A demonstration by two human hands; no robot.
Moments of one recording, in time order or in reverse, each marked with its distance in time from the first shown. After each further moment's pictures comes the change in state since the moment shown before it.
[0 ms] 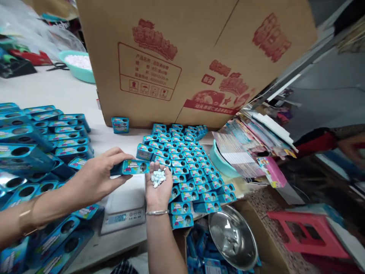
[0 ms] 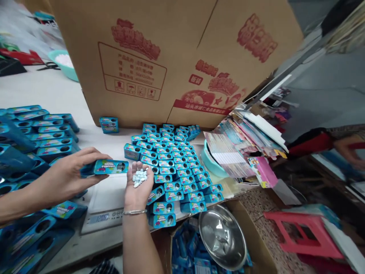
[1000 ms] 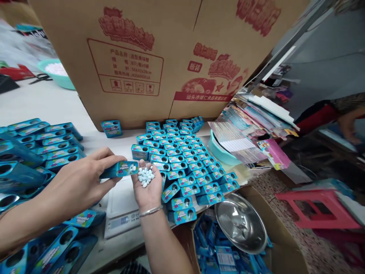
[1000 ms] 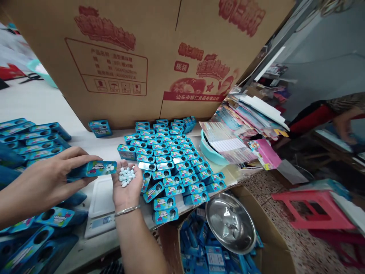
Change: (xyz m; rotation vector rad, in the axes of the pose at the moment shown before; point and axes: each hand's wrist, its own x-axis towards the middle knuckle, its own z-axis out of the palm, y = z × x) left_hand 0.014 0.018 -0.018 0.353 -0.110 -0.021; right_hand 0.004 0.011 0.004 0.160 -0.057 0.225
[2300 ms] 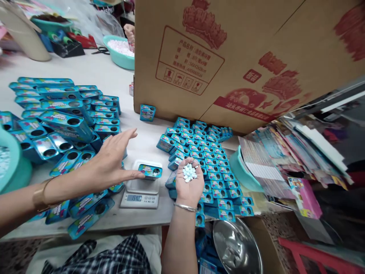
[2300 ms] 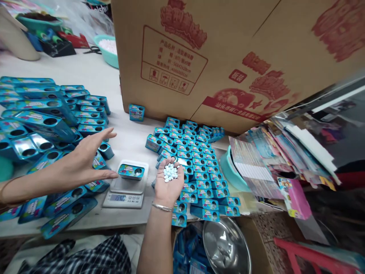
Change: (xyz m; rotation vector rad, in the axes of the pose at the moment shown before) left_hand -0.056 -0.032 0.030 -0.308 0.201 -0.179; right_hand -0.011 -0.054 -0.012 -0.283 -0.101 -0.295
